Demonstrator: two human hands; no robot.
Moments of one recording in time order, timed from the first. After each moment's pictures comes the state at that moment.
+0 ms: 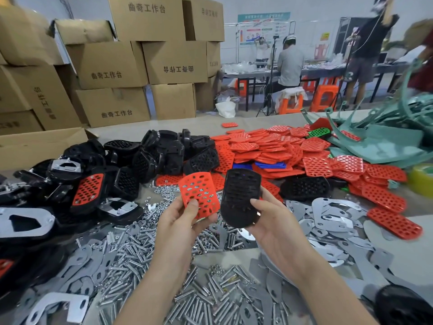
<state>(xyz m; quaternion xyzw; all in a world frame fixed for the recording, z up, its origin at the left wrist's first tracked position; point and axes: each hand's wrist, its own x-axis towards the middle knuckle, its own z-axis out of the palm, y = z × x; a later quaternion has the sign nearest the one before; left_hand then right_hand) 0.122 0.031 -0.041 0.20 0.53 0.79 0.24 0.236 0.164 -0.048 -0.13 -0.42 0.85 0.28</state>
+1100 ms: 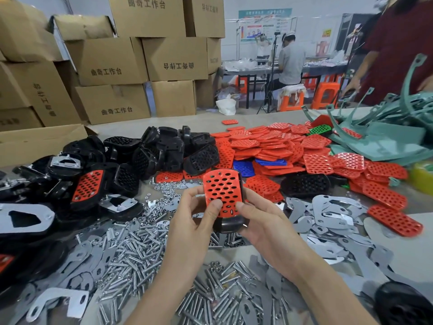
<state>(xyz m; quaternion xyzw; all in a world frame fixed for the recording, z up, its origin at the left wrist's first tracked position) 0.135 0.031 -0.045 0.37 0.65 0.65 0.11 0.241 0.147 -0.041 -0.08 -0.51 0.83 0.23</state>
